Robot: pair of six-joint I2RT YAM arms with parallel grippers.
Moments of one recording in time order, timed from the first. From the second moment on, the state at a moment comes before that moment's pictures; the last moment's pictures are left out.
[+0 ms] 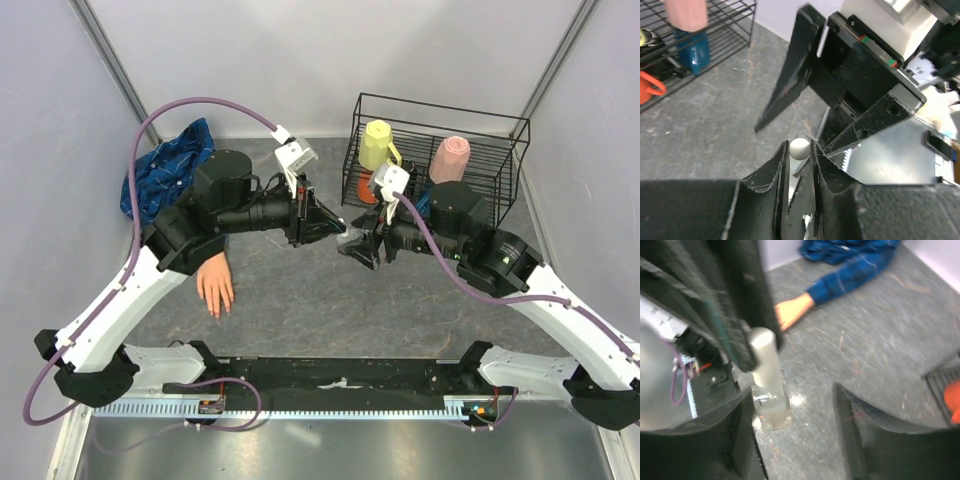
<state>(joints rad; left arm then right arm) -0.82 1.20 1.57 -0.62 0.46 -0.25 0.83 1.06 1.31 -0.51 -0.33 0.01</state>
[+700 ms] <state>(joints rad) -1.08 1.68 1.60 -0.47 -0.12 -0.21 0.83 0.53 1.14 -0.82 0.79 0.53</state>
